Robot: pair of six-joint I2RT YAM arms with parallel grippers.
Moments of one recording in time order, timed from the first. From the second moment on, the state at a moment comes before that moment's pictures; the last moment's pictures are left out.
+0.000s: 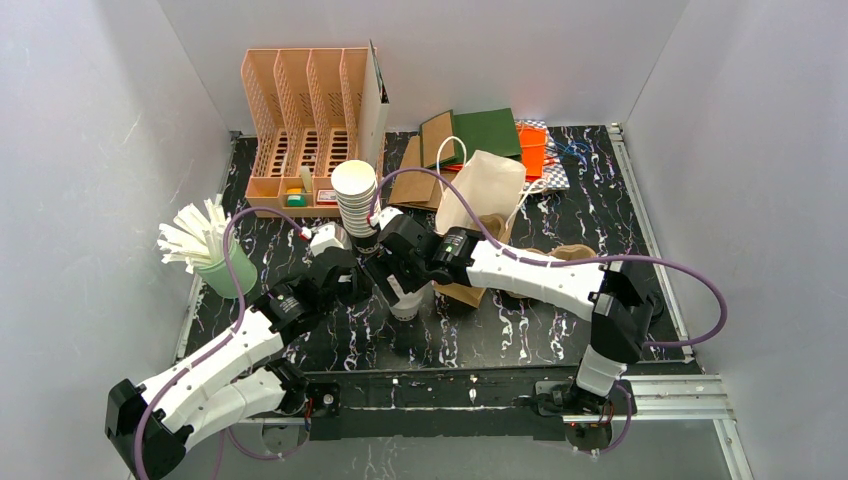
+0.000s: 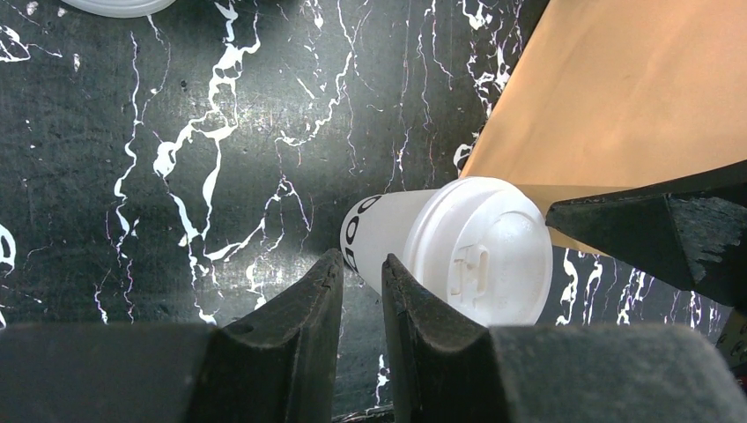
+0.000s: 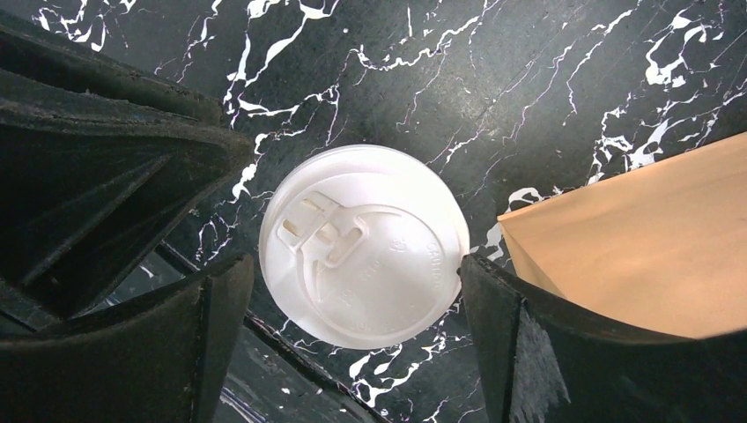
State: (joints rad) left arm -0.75 0.85 0.66 -0.56 -0.33 -0.88; right arm 1.14 1.71 1.45 -0.67 0.13 0.36
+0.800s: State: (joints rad) left arm -0.75 0.85 0.65 -0.55 -0.30 -0.88; right arm 1.14 1.71 1.47 -0.71 0.14 0.36
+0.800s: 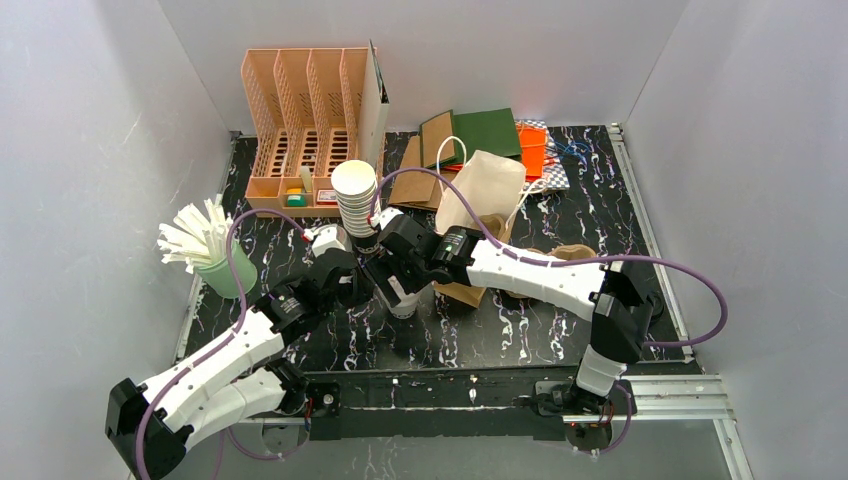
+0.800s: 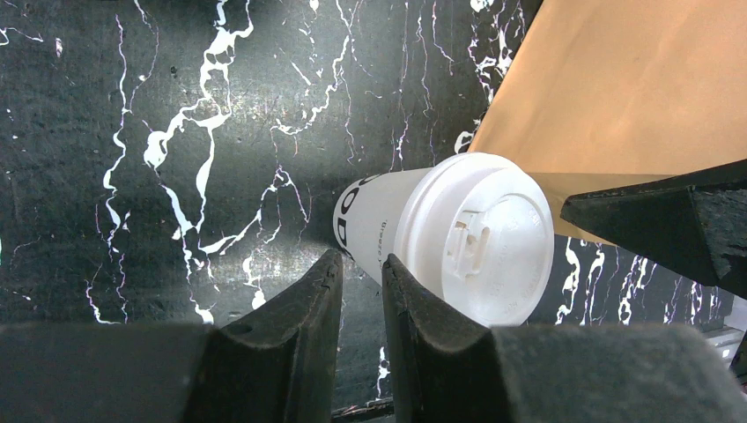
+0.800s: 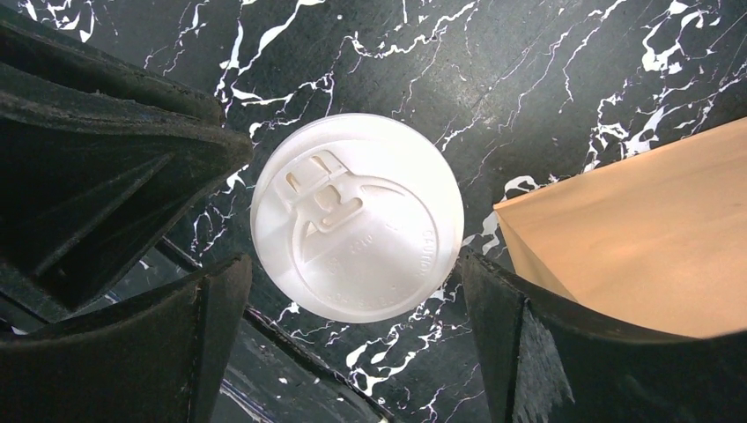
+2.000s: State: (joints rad) left arm -0.75 0.84 0.62 -0.55 -0.27 -0.88; right arm 1.14 1.77 1.52 -0.72 0.10 0.34
